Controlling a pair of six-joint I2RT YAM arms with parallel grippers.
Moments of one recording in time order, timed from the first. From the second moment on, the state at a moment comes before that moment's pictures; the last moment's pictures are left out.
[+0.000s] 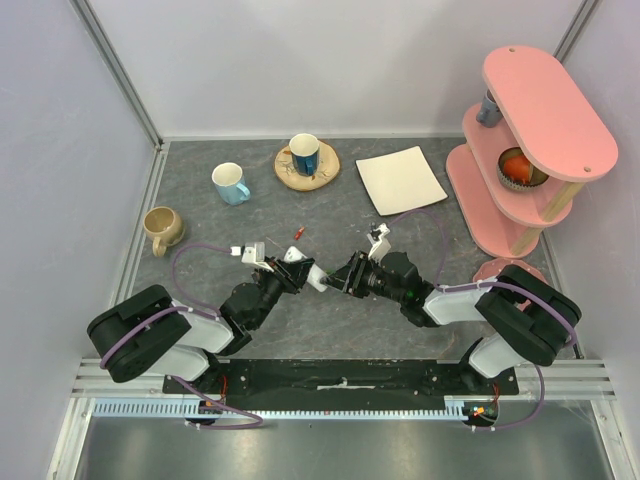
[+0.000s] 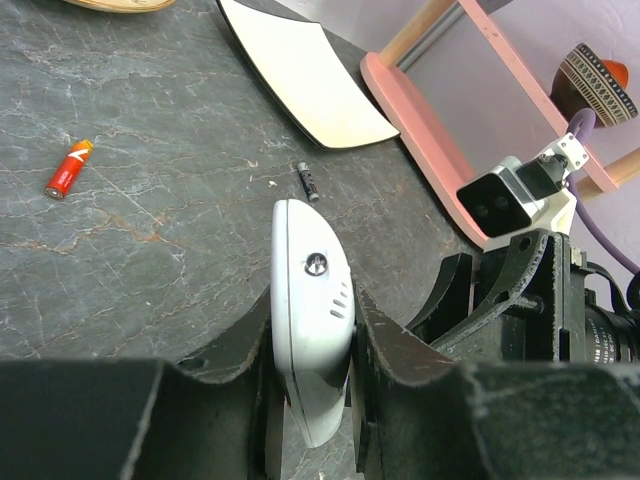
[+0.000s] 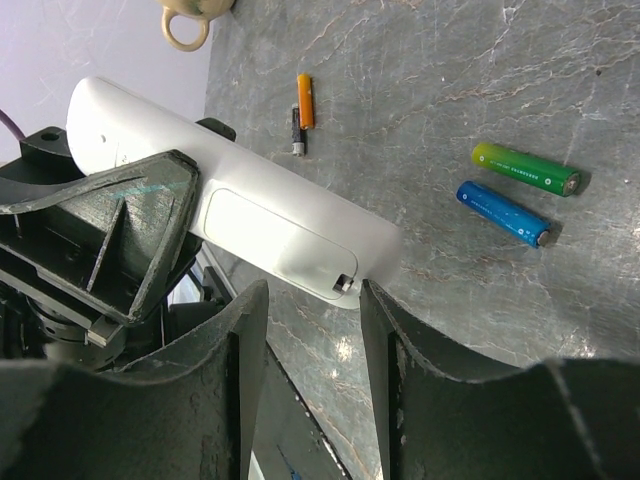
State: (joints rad) left arm -0.87 1.38 0.10 1.31 -0.35 -0.69; right arm 0.81 1.52 0.40 0.81 -0.20 1.05
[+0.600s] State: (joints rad) left arm -0.86 1.38 0.10 1.29 -0.31 -0.69; right arm 0.81 1.52 0.42 0.79 -0.23 1.04
